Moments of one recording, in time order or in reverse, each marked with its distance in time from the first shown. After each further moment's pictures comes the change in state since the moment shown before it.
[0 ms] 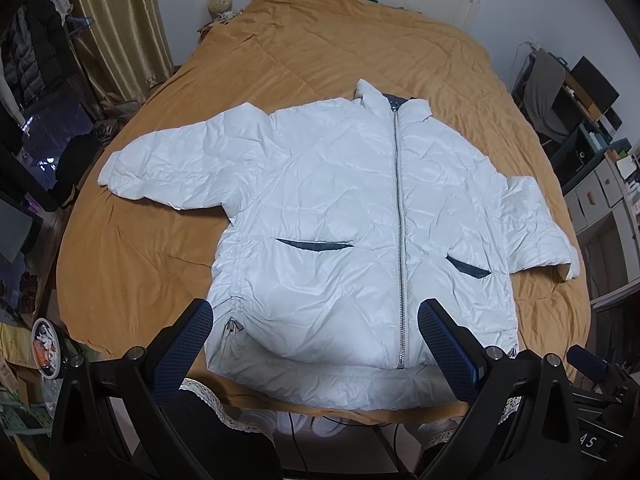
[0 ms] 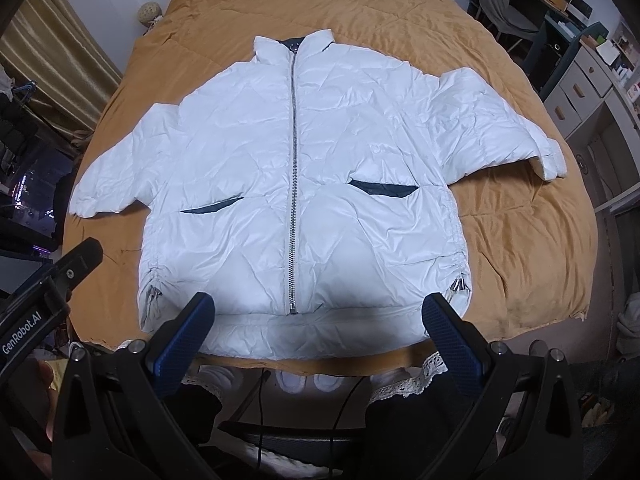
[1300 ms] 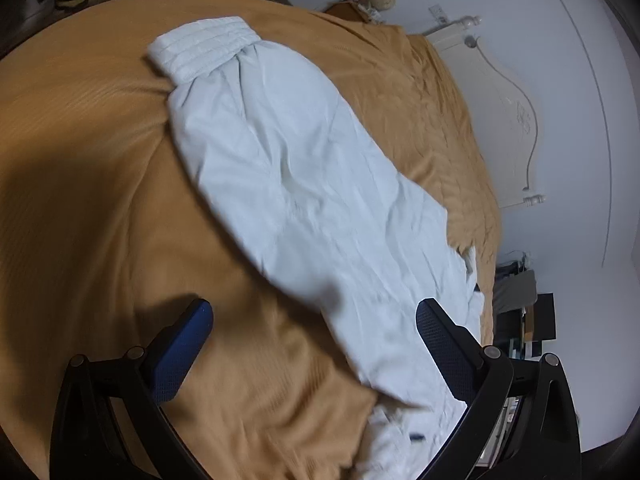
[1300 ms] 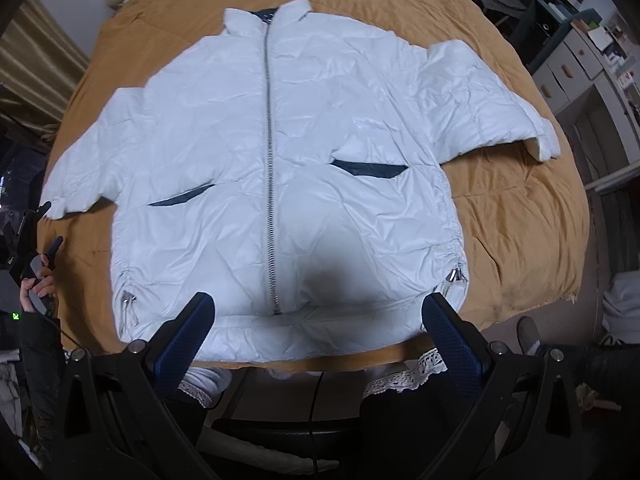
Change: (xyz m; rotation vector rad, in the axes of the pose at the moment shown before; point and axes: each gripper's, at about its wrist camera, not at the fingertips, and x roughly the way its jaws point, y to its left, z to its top) left arm 0.287 0.413 0.069 -0.708 -0.093 -0.461; right arm 0.041 -0.001 0.019 0.048 0.116 -0.099
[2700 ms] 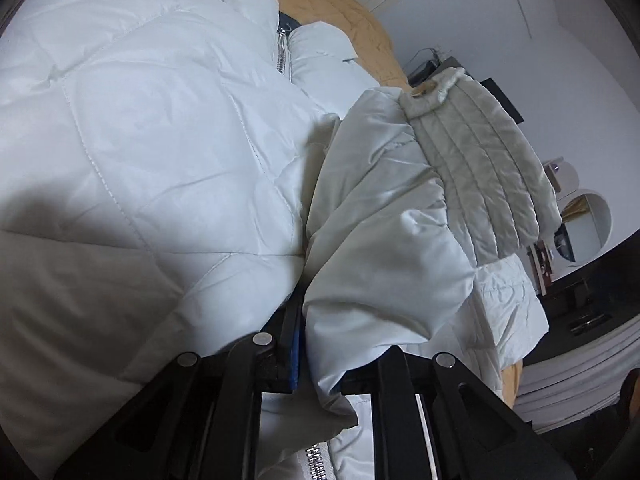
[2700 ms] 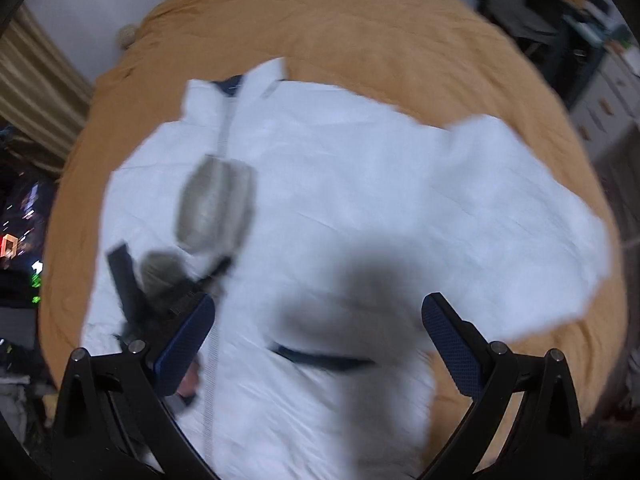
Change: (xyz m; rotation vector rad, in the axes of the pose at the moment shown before) left arm 0.307 -0.252 -0.275 0.592 0.363 -0.192; right arm 0.096 -0.077 0.211 -0.055 -0.121 0.188
